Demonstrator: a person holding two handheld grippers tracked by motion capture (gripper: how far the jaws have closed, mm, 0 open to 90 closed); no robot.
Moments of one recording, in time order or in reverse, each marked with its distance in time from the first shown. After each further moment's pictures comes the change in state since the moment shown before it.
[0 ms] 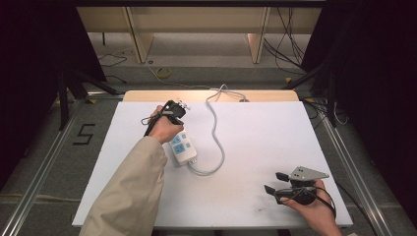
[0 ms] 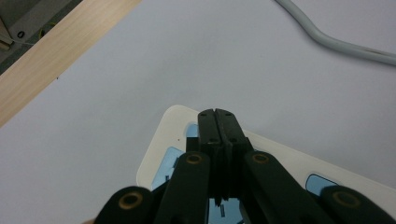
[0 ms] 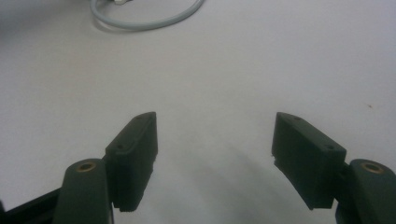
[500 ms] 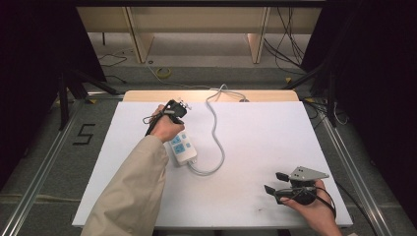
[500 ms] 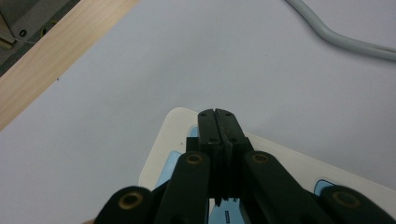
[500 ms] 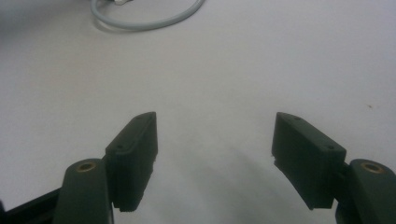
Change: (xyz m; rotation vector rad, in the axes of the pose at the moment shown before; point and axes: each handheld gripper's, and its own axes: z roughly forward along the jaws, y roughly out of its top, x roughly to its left) left arm 0.001 0.003 0.006 0.018 0.007 0.010; right arm 0.000 0.000 0.000 -0.001 0.001 0.000
